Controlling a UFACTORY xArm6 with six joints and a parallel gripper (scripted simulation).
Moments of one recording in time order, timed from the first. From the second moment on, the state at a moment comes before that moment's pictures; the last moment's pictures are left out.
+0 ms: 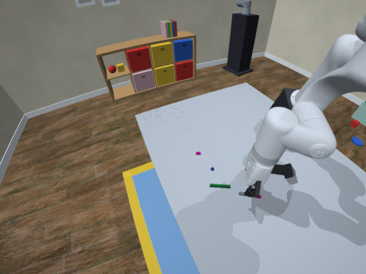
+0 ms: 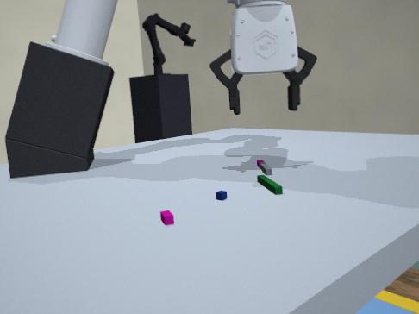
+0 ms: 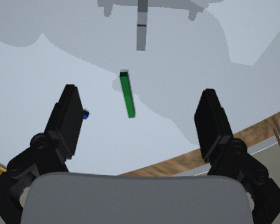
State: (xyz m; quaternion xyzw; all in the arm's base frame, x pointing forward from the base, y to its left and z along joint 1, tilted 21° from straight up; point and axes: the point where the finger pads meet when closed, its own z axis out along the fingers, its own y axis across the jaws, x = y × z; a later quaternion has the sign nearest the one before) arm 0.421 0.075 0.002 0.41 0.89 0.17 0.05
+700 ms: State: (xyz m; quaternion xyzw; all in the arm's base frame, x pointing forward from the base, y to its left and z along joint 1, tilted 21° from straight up) arm 0.410 0.061 0.050 0.41 0.89 0.17 0.05
